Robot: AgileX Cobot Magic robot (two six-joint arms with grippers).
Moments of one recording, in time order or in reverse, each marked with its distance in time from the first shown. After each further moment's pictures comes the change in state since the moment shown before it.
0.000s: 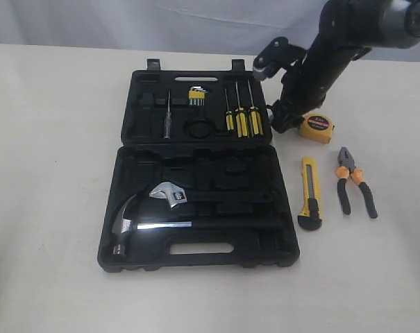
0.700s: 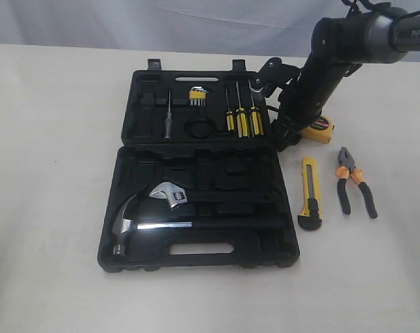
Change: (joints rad) left arm 0.000 0.000 0.000 0.000 0.000 0.000; right arm 0.000 0.081 0.000 -0.011 -0.008 -0.061
